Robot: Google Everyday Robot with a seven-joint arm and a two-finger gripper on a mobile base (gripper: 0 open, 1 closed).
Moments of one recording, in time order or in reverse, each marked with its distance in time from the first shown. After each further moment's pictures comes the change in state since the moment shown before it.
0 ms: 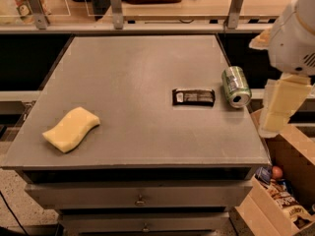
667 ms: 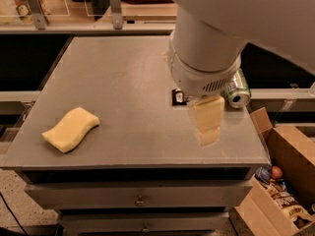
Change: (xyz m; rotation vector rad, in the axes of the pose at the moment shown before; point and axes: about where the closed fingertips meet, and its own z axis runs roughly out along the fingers) arm -0.125 0.030 0.031 0.069 0.082 -0.473
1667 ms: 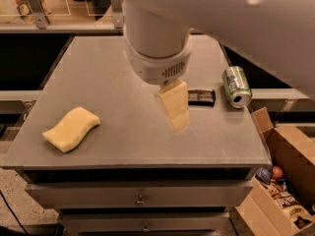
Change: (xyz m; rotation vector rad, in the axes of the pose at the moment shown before) arm -0.051 -0.036 0.008 -0.024 -0.024 -0.202
